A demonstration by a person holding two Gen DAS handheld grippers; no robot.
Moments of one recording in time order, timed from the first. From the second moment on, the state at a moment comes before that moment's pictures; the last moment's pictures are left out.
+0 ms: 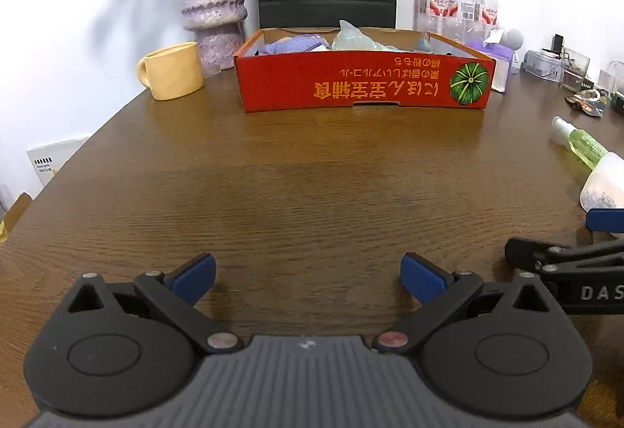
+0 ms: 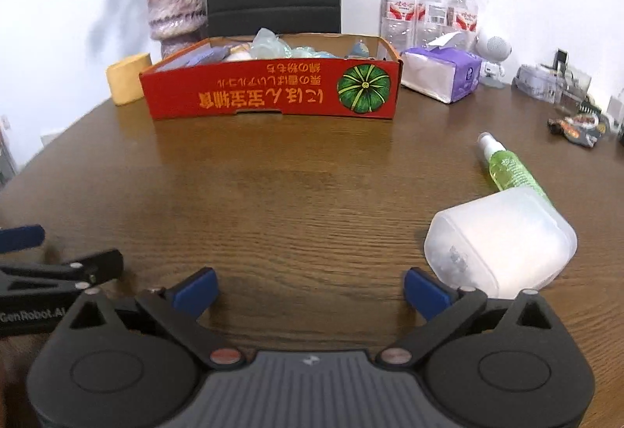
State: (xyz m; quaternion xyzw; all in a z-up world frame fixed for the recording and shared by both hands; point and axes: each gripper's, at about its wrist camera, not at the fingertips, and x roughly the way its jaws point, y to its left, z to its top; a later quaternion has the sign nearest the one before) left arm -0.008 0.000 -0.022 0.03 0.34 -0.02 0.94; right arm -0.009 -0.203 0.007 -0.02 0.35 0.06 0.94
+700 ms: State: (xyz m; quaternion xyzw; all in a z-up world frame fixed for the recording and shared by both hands) left arm -0.005 0.000 -0.026 0.01 0.35 -0.02 0.94; right arm -0.008 -0.204 0.005 -0.01 0.34 0.06 0.94
